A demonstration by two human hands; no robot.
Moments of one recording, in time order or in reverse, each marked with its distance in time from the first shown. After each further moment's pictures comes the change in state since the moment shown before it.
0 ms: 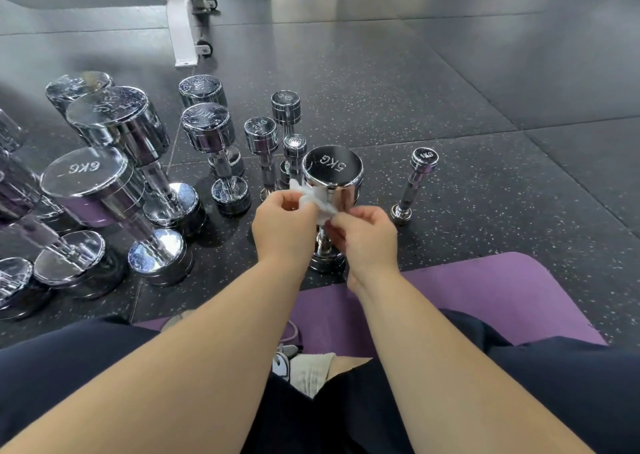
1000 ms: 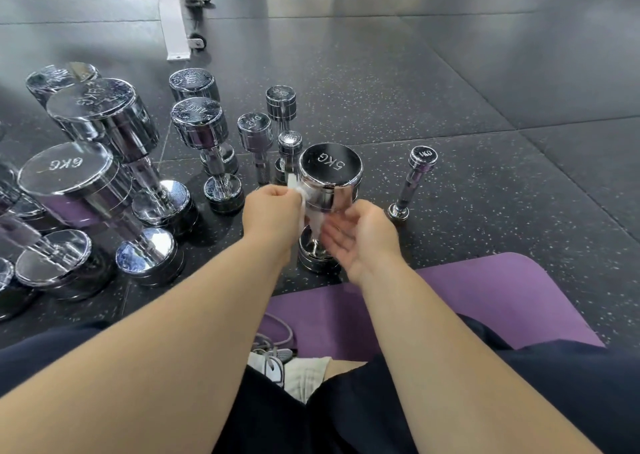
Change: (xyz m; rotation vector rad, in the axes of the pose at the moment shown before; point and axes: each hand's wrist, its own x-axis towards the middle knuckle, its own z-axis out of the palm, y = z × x) left_hand 0.022 0.006 0.001 -0.079 -0.116 -0.195; right_hand 0.012 -0.010 -0.002 0.119 -0.060 0.337
